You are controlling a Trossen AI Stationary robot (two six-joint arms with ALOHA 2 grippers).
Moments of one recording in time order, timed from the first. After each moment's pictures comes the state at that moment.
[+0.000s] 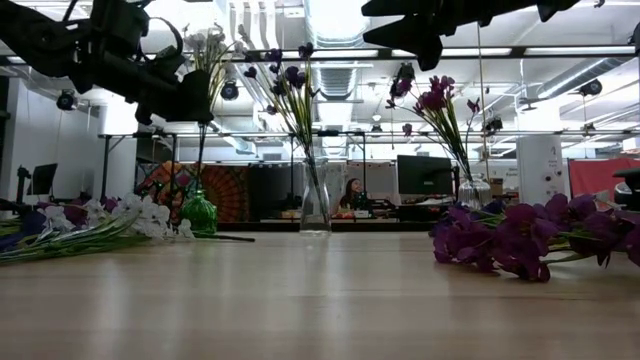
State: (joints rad) left arm 0.63 0.87 0.38 0.38 -0.33 -0.04; right arm 0.07 1.23 0.77 0.29 0.16 0.17
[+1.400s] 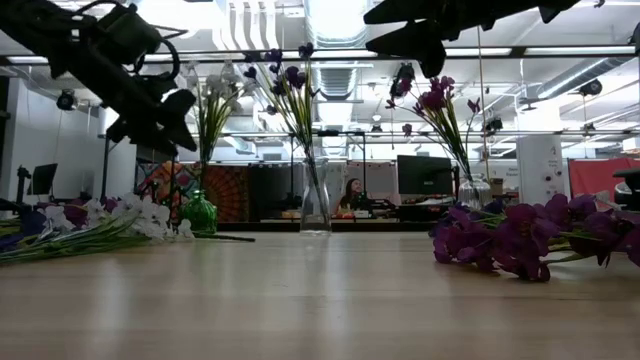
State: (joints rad) left arm 0.63 0.79 0.48 -0.26 -0.30 -0.27; right arm 0.07 1.23 0.77 0.23 0.16 0.23
